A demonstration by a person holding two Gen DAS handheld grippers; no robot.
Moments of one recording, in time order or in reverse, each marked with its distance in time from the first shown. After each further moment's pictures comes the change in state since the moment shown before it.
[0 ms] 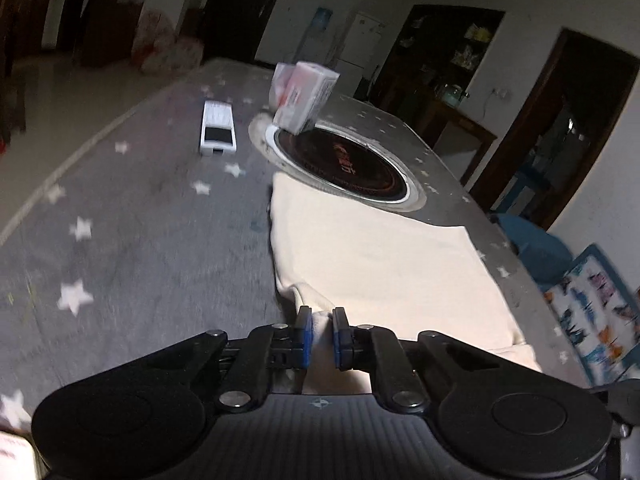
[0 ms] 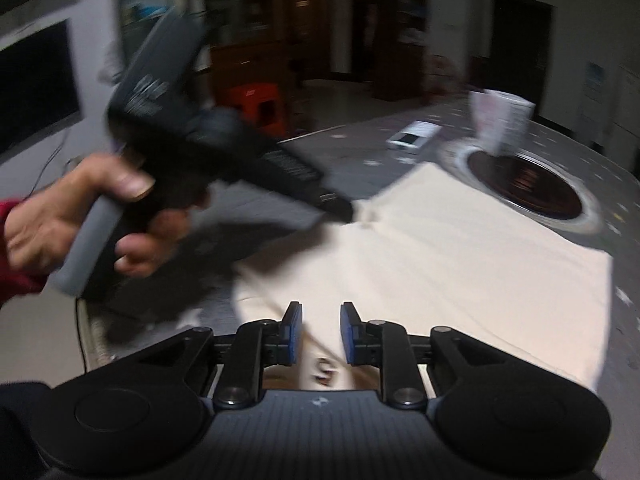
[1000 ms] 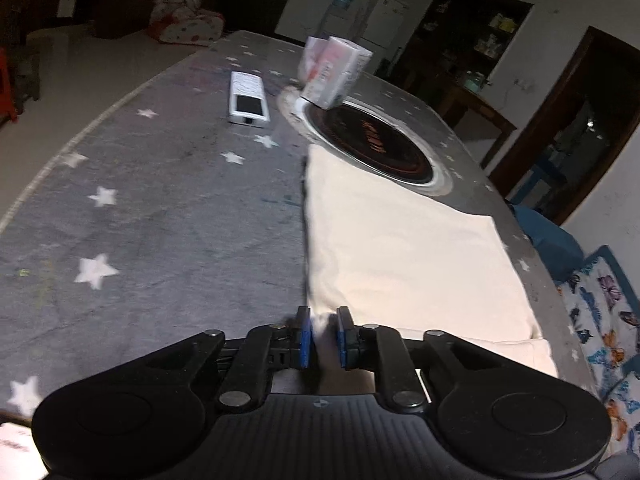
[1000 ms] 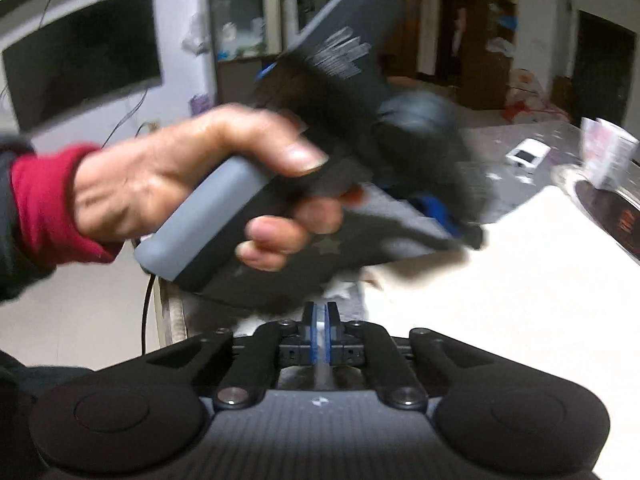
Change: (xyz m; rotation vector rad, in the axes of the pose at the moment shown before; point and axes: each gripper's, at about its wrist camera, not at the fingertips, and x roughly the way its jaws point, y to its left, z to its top) left arm 0.004 0.027 0.001 -0.066 0.064 0.053; right arm 0.017 0.058 -0.001 -0.117 0.012 0.171
